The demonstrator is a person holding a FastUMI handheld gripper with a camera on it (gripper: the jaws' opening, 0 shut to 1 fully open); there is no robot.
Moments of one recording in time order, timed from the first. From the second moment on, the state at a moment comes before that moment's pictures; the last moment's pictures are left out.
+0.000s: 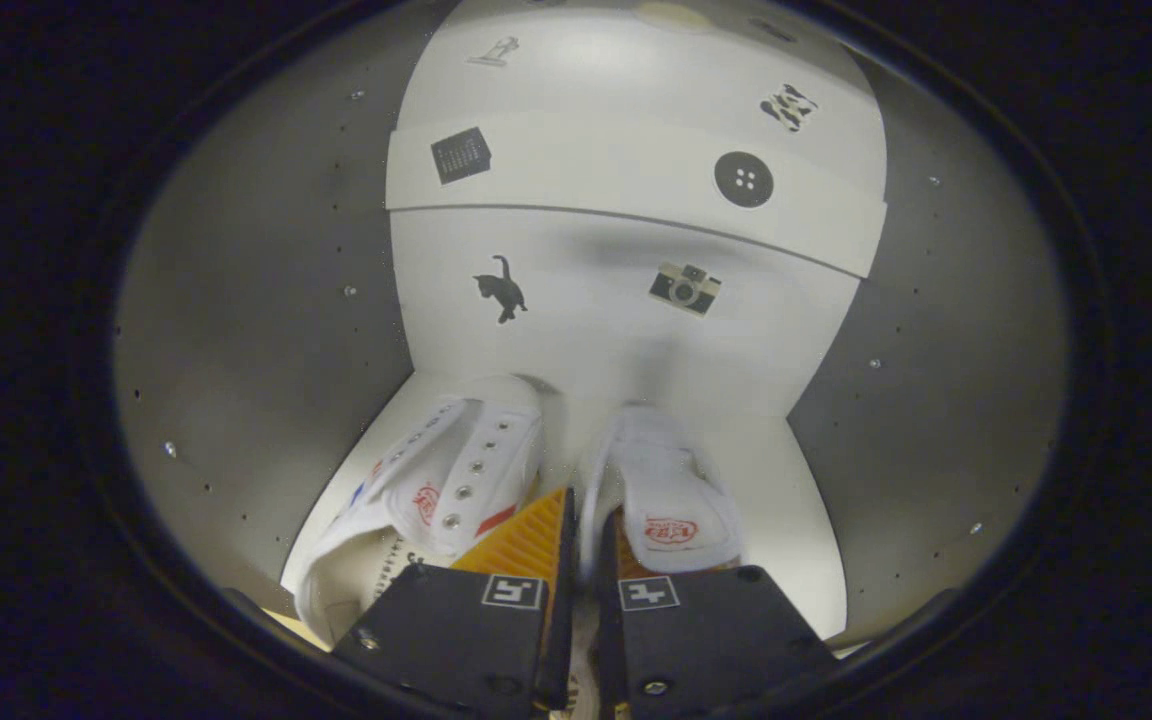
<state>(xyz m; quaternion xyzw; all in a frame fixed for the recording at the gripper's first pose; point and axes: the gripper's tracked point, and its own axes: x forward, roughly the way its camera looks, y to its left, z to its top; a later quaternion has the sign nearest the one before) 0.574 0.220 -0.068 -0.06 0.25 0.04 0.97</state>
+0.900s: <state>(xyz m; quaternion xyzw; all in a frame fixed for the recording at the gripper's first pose) 0.395 0.210 -0.019 -0.04 0.15 0.02 0.99</state>
